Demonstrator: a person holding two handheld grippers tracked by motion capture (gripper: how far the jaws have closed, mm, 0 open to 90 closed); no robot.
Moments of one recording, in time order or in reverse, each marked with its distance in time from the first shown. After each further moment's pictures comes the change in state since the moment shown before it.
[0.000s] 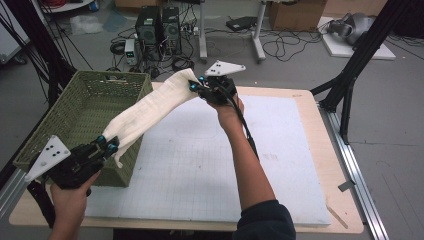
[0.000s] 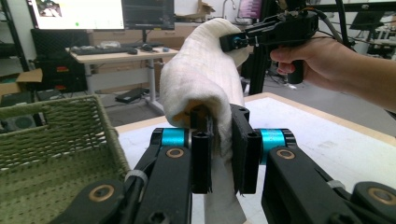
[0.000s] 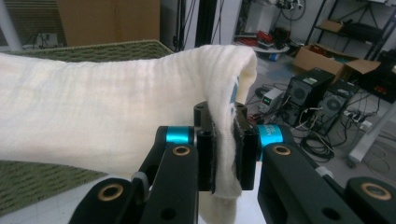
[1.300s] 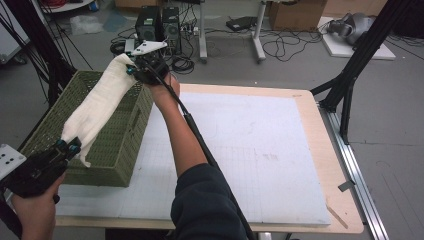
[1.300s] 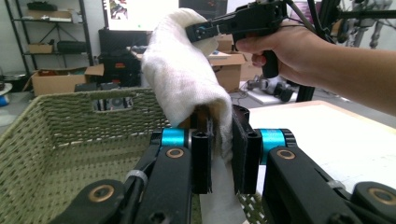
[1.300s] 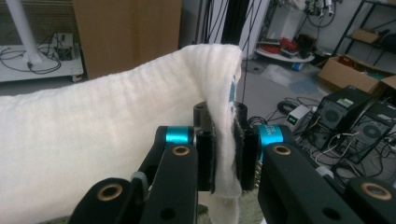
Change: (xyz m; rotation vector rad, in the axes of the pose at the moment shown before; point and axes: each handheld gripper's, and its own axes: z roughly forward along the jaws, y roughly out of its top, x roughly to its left) left arm 0.037 -0.004 -0.049 -0.001 0.204 -0.024; right arm 0.062 0.071 0.153 0.020 0.068 -0.038
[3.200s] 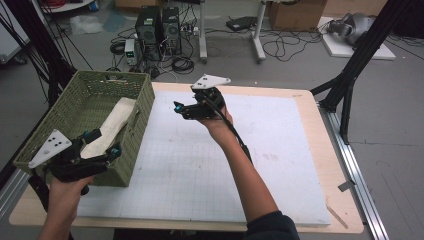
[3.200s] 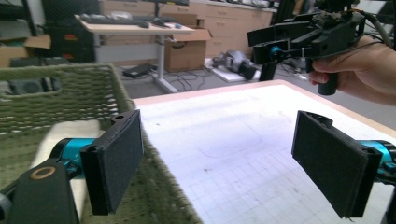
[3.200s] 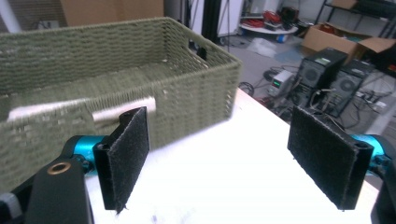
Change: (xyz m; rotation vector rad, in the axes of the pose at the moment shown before) left arm -0.034 -0.006 0.059 0.109 -0.182 -0.050; right arm -0.016 -0.098 -0.145 0.055 -0.069 0.077
